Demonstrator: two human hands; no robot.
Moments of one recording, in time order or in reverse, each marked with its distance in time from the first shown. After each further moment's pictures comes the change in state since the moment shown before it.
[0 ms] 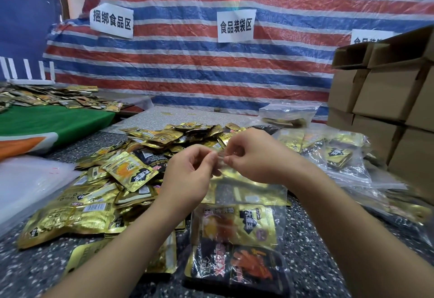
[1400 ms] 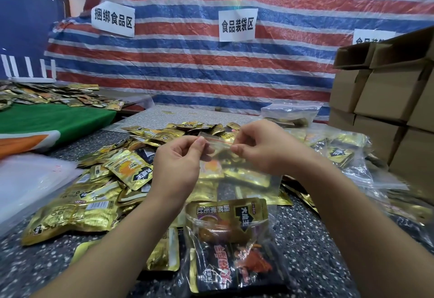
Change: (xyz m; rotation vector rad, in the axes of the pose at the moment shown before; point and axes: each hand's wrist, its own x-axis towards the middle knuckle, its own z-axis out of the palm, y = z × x) left_hand 0.007 0.008 -0.009 -0.192 0.173 -0.067; right_hand 0.006 0.012 -0.008 0.055 0.054 0.017
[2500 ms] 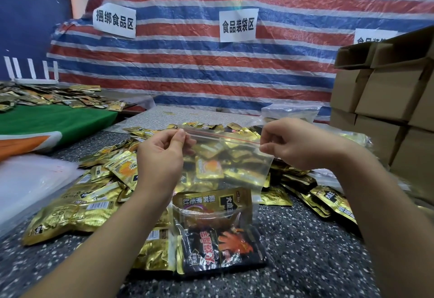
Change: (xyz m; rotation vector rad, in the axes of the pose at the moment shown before) left_hand 0.015 0.000 -0.015 -0.004 0.154 -0.048; right_hand -0.010 0.032 -0.039 -0.186 -0.070 -0.063
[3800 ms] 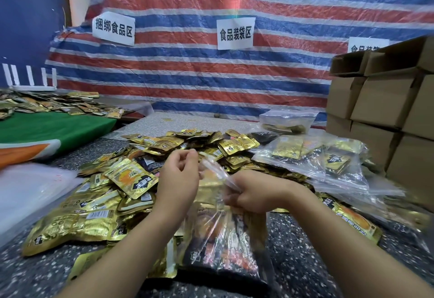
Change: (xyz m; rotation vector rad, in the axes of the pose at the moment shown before) left_hand -0.013 -0.021 0.016 0.086 -0.080 -0.091; right_hand 0.017 -0.014 0.082 0.064 -0.384 -0.060
